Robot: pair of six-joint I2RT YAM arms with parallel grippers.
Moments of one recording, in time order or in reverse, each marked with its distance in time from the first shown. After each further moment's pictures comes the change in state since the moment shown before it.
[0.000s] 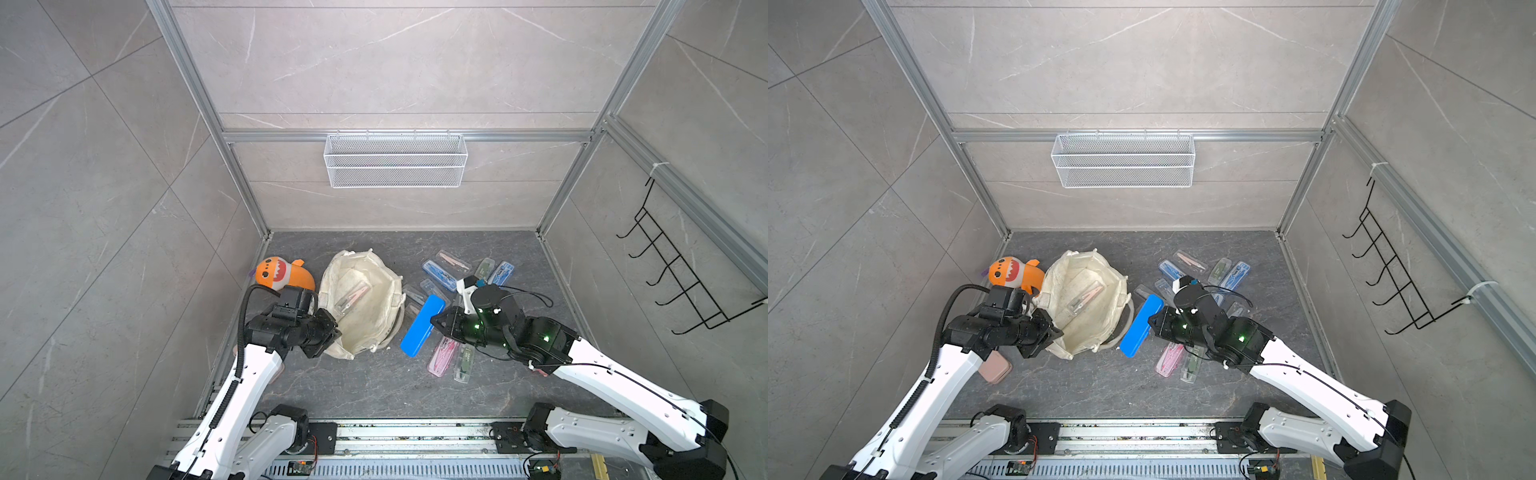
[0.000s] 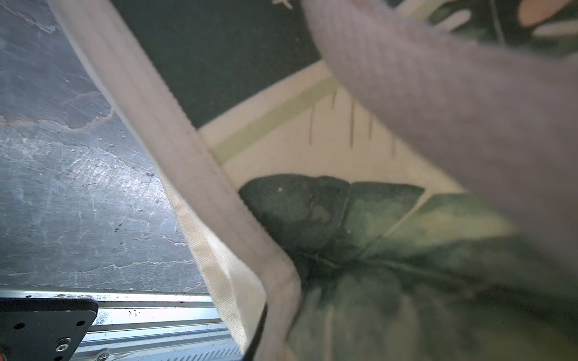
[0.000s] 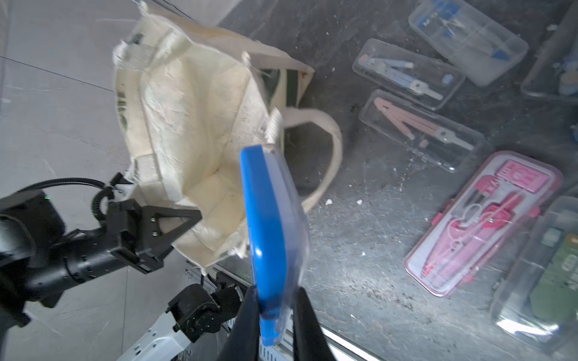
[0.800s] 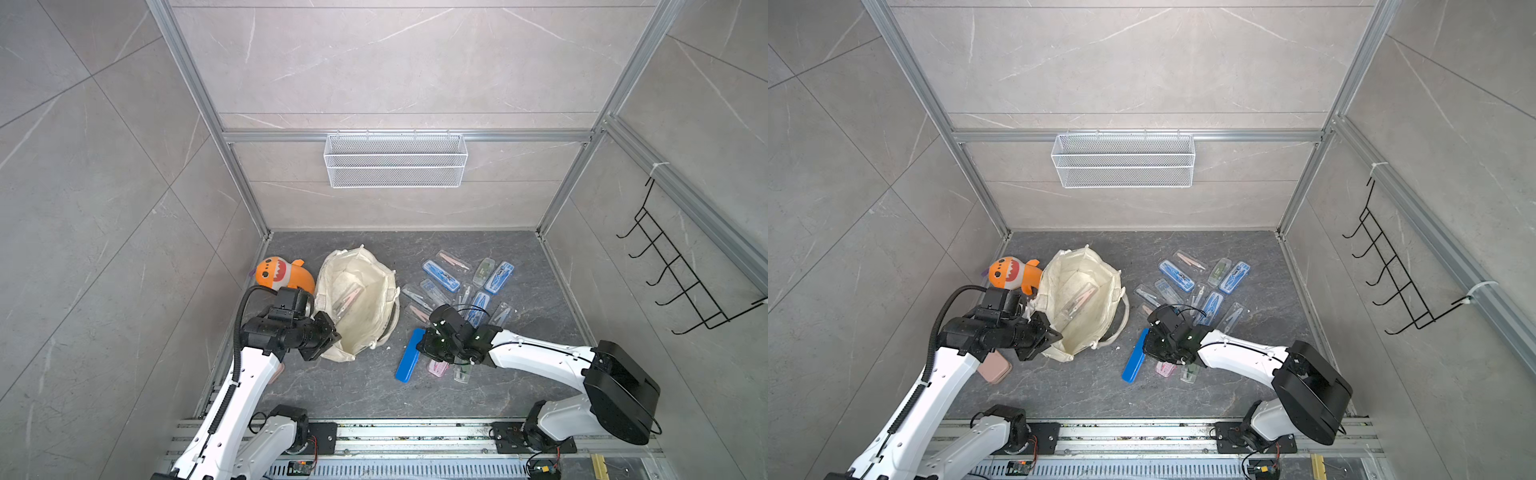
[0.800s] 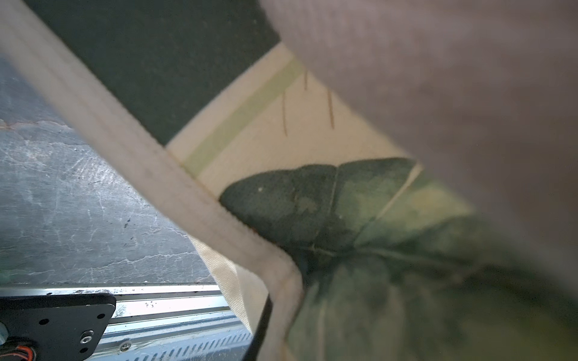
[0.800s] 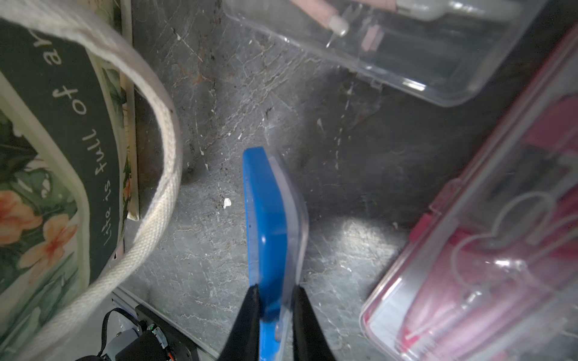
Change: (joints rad) left arm 0.016 -0.037 -0.014 -0.050 0.066 0.101; right arm -0.035 0.392 -0.256 0.389 -0.086 0.111
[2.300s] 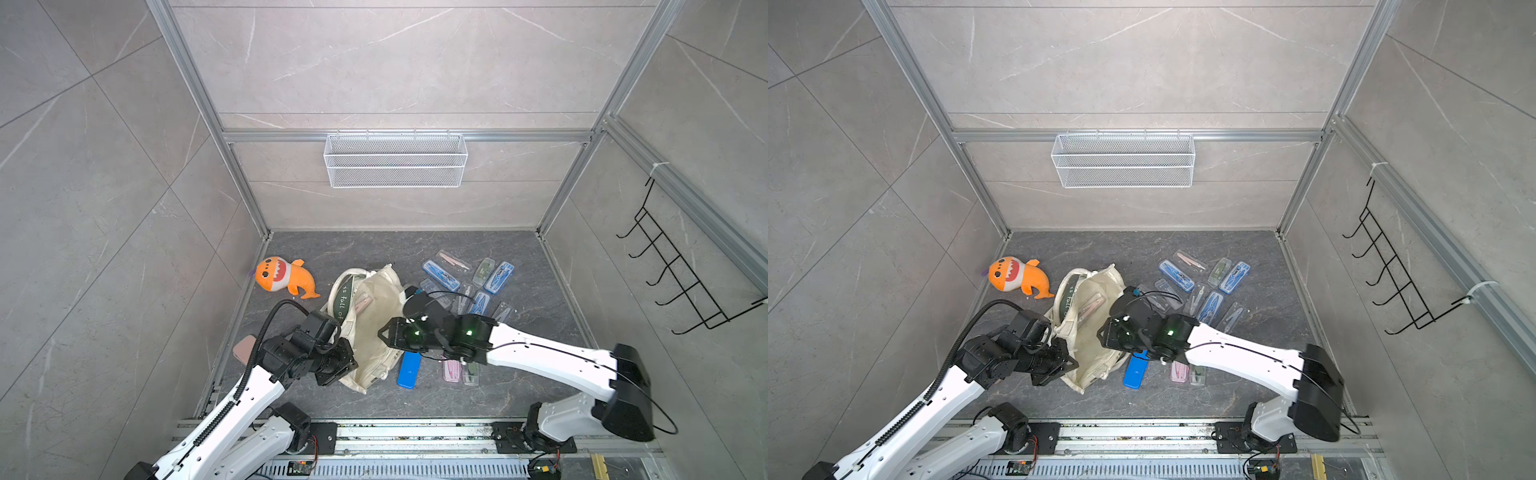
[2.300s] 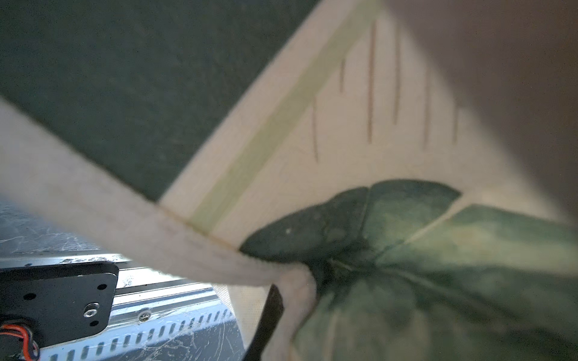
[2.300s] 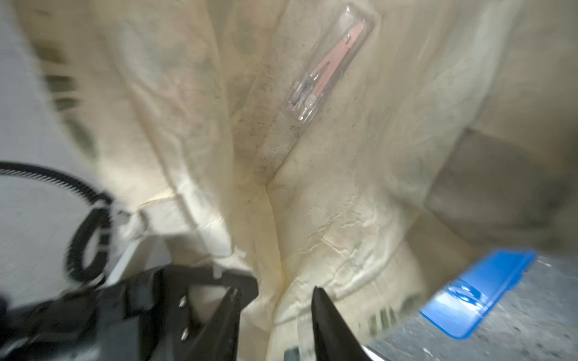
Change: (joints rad) left arm -0.379 -0.113 -0.155 0.051 -0.105 -0.193; right arm 0.246 0.111 0.460 -0.172 0.110 0.007
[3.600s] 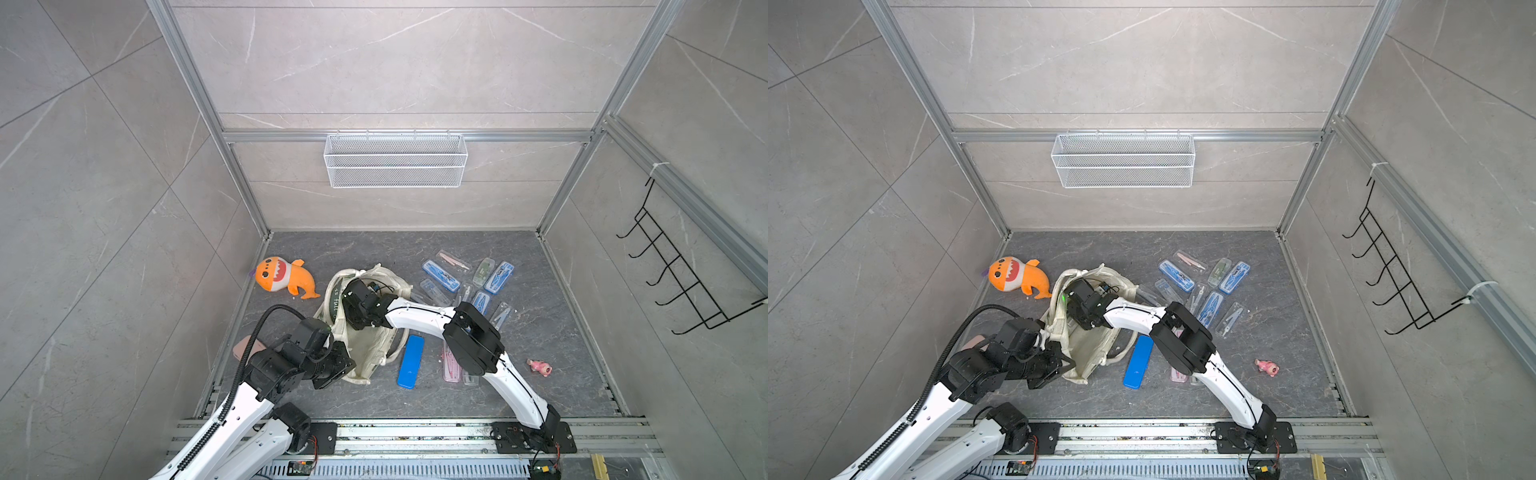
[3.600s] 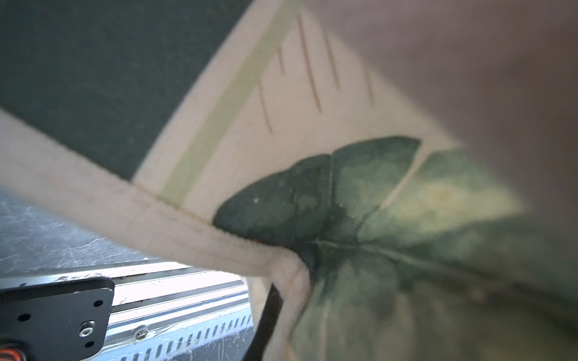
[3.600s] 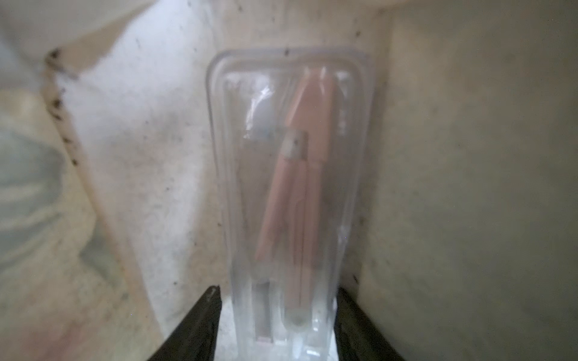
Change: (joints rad) left arm -0.014 -0.116 -0.023 0.026 -0.013 0.043; right arm -0.124 0.873 0.694 0.160 0.007 0.355
